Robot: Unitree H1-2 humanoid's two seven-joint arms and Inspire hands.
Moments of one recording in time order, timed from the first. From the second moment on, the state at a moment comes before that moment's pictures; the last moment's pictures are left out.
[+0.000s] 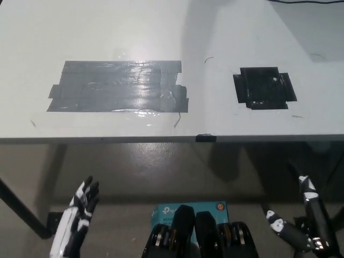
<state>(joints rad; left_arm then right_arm) 0.14 0.12 0.00 -0.06 0.01 -0.15 -0.08 0.13 -0.10 0.05 -0.30 -0.19 -0.11 0.01</state>
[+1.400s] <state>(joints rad) 0.15 0.14 -0.05 -0.08 0.04 -0.13 -0.10 -0.93 -0.14 -0.13 0.38 -0.59 0.46 0.39</state>
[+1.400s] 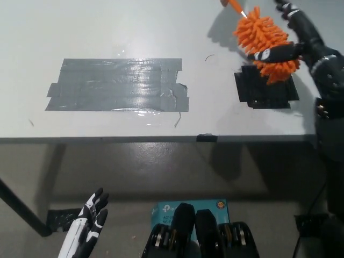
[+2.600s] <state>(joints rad) 0.14 0.15 -0.05 -0.11 0.04 -0.12 -0.10 -1.09 -0.25 0.21 0.90 -0.74 0.46 0.16</state>
